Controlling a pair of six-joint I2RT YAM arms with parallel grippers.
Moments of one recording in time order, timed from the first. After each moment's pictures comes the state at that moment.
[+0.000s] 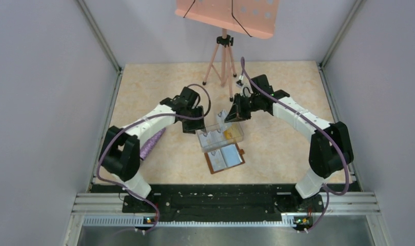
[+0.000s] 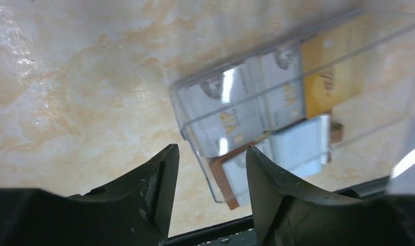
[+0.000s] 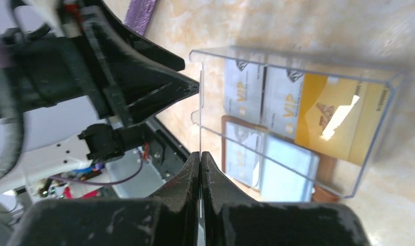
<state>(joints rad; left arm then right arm) -0.52 1.71 1.25 -0.71 0.09 -0.60 0.46 1.67 1.30 -0.52 -0.62 0.52</state>
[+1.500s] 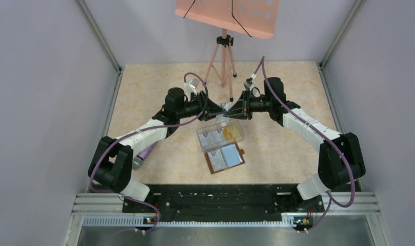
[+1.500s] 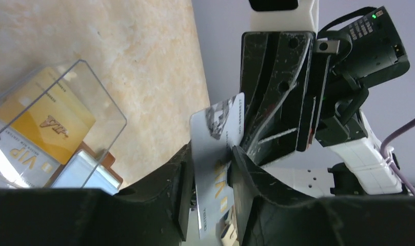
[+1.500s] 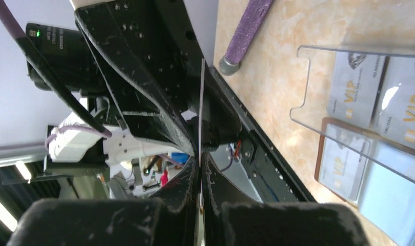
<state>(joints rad) -0.47 1.51 0.91 0.34 0.67 -1.13 0.38 1.50 1.04 -0.04 -0.94 1.00</state>
